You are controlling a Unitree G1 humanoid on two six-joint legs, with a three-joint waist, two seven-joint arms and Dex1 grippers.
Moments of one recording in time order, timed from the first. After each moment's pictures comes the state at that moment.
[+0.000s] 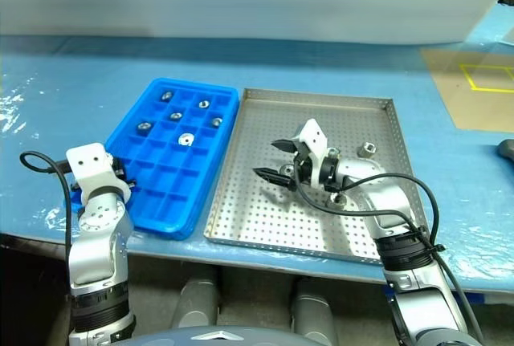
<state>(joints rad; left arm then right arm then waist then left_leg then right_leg) -0.13 0.01 0.29 -0.43 0.08 0.72 0.24 -0.41 -0.47 0.13 -0.10 0.39 0.50 0.90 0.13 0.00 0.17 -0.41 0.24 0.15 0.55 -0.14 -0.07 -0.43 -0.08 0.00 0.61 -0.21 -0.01</state>
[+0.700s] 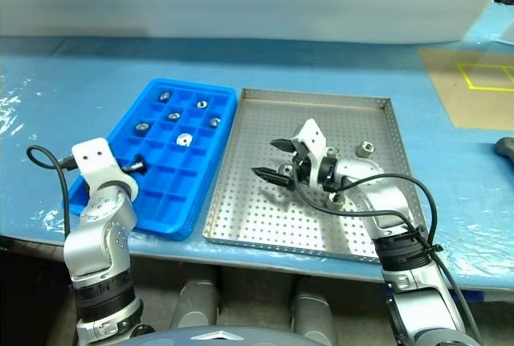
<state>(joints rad) -0.19 0.00 0.30 -0.47 -0.01 0.86 0.15 -0.41 -0.45 0.13 -0.09 0.39 0.49 0.89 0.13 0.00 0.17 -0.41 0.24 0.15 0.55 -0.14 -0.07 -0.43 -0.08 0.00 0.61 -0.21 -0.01</state>
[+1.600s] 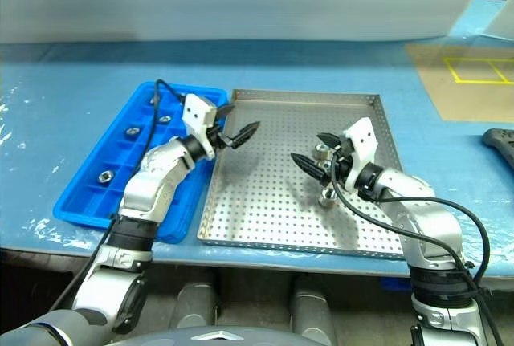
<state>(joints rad) -0.59 0.14 -0.07 0.20 -0.23 0.23 -0.66 -0.18 -0.53 -0.15 -0.38 0.48 0.64 0.66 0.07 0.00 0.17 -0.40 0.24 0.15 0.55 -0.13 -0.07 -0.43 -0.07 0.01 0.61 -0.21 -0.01</state>
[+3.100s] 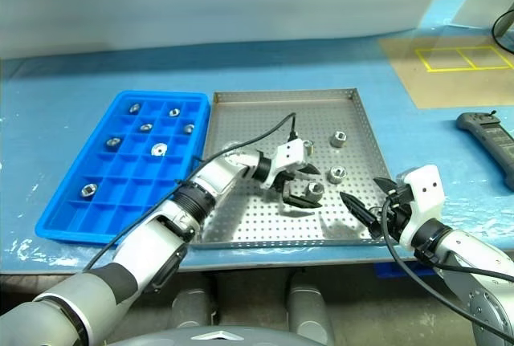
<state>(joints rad) -0.89 -0.04 -0.40 0.75 0.01 0.12 -1.14 0.28 -0.63 -0.46 -0.69 0.67 0.79 0.52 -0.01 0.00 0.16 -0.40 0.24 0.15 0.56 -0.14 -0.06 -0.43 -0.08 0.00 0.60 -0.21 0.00</state>
